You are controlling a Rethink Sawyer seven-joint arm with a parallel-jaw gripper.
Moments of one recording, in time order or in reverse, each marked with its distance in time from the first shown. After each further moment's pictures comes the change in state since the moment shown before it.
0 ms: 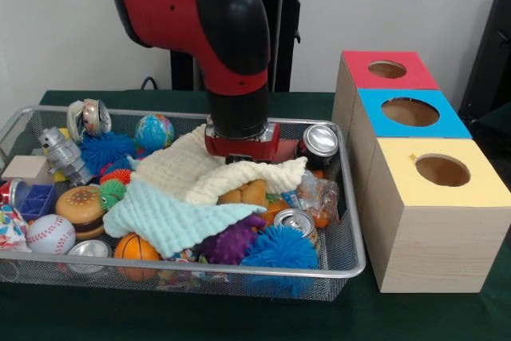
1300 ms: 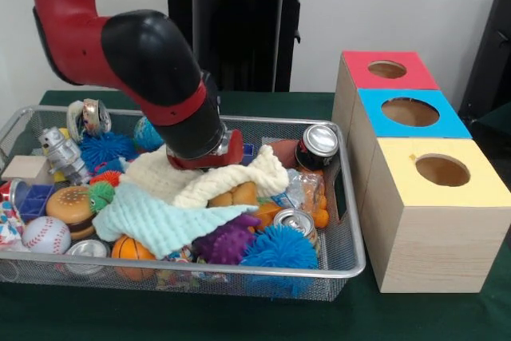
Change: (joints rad) arm -0.213 0.089 0.138 -0.213 -0.101 0.424 0.000
